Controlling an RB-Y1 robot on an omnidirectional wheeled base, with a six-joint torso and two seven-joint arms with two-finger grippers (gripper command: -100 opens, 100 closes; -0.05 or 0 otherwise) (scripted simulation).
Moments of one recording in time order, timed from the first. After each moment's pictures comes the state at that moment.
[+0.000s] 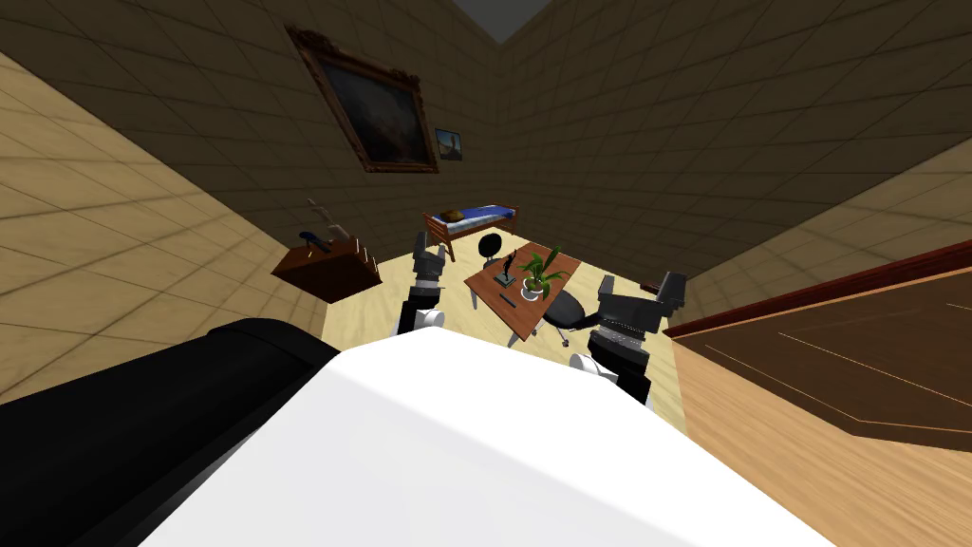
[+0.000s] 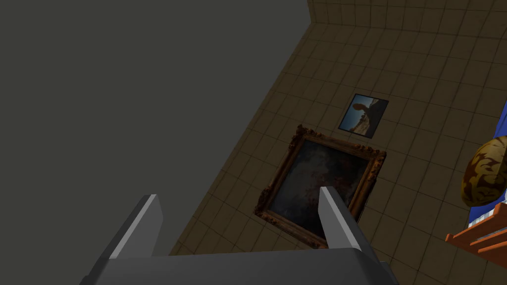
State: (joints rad) left arm 0.45 0.01 -0.03 -2.29 0.12 -0.38 0.00; right arm 0.48 -0.03 -0.04 -2.21 -0.06 -0.56 -0.16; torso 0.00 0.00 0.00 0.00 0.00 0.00
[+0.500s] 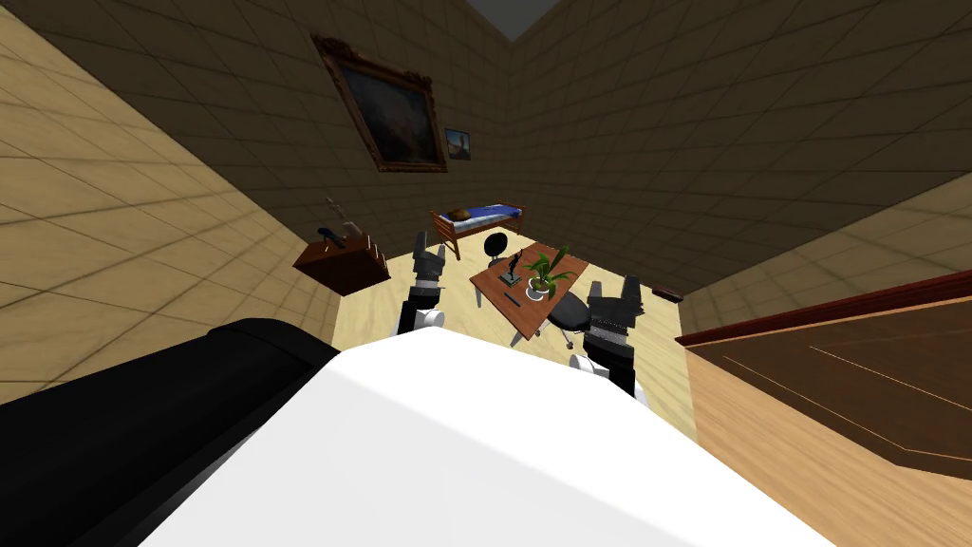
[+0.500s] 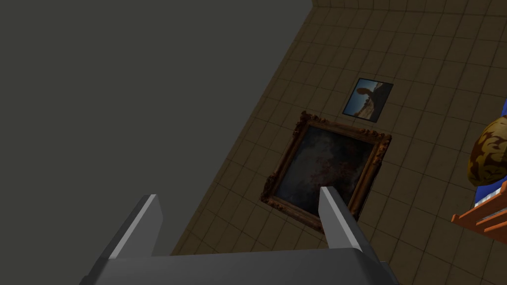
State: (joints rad) left arm 0.45 0.01 -0.03 -2.29 0.12 -0.38 0.00; right arm 0.45 -0.09 -0.05 -2.10 0.00 -0.54 -0.13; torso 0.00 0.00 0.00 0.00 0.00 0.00
